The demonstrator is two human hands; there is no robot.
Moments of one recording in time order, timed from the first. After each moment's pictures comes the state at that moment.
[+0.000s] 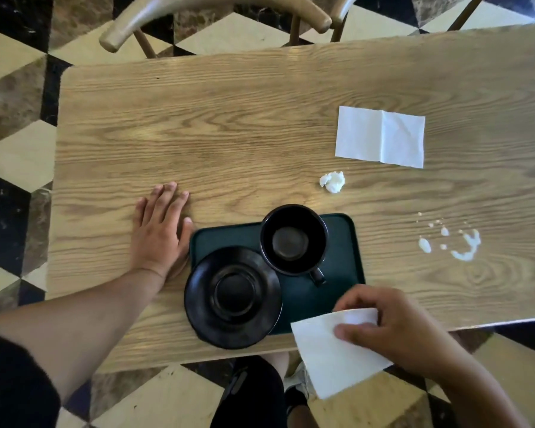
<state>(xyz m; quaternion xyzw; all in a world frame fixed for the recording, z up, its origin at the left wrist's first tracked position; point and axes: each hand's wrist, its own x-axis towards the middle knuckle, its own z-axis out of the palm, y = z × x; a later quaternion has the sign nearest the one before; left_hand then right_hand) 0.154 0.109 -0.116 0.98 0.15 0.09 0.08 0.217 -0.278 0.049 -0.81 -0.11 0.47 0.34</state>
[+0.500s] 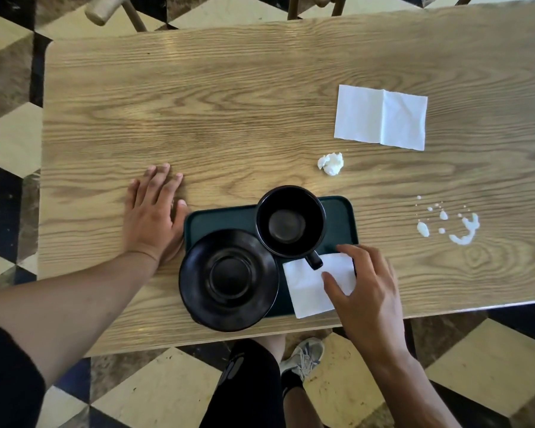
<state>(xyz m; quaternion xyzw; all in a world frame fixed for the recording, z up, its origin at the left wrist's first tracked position) 0.153 0.105 -0.115 0.98 0.16 0.08 0.10 0.176 -0.257 -0.022 -0.96 -0.06 0.11 0.27</state>
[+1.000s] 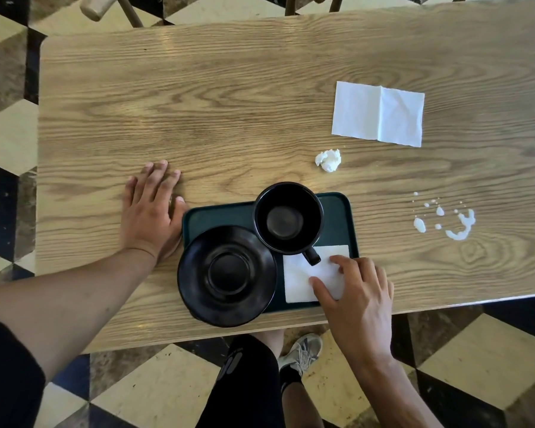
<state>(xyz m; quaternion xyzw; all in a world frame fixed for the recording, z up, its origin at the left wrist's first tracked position) 0.155 0.104 -0.108 0.98 0.17 0.07 0.11 0.157 -0.257 -0.040 -0.98 -0.06 0.09 0.18</state>
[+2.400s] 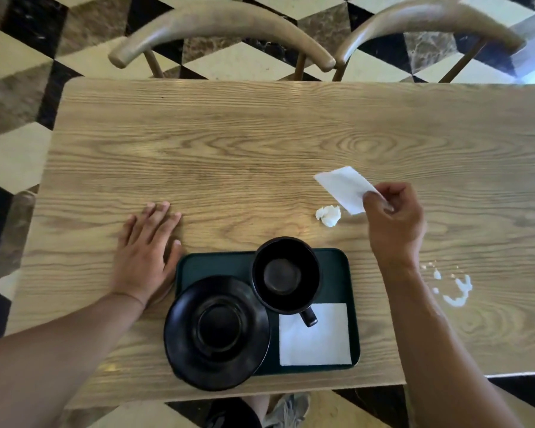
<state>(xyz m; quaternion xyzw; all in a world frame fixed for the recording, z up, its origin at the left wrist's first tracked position) 0.154 0.110 -0.119 0.98 0.13 0.12 0.08 0.363 -0.220 -0.027 -0.83 0.09 -0.02 0.55</state>
